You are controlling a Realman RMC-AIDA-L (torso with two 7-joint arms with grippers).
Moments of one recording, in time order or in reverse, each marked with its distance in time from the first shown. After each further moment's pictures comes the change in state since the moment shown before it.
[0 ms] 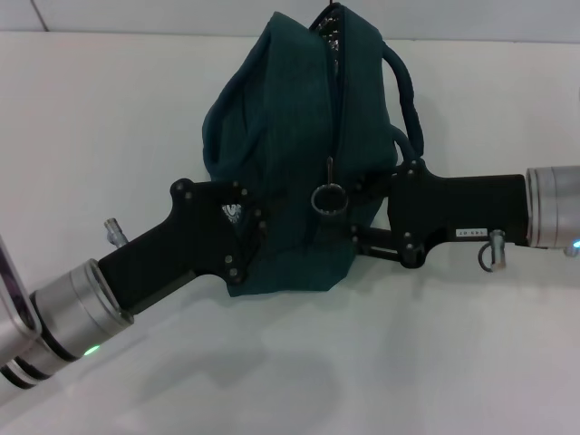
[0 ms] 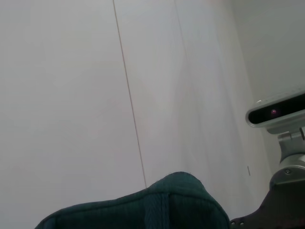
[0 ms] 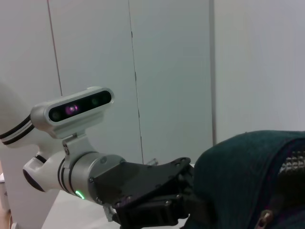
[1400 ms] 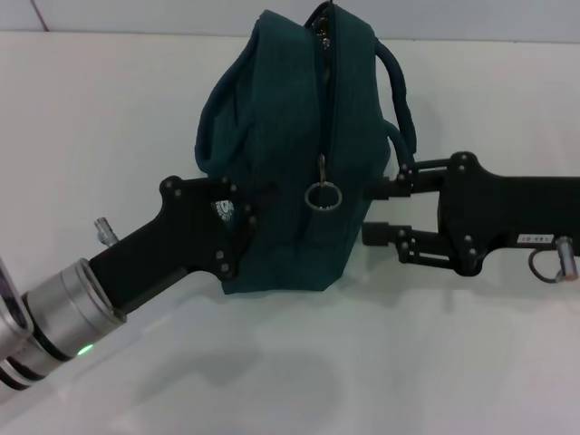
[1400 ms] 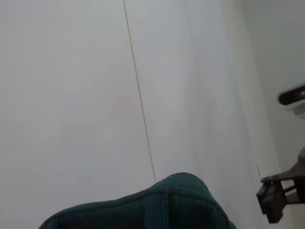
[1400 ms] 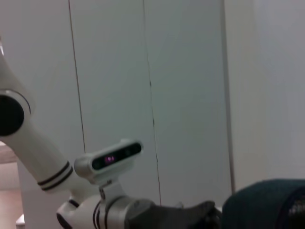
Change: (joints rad) left arm 0.011 0.003 -0.012 0.000 -0.010 0.000 -0.002; right arm -0.059 -0.052 0.036 0.011 0.109 -0.191 -0.044
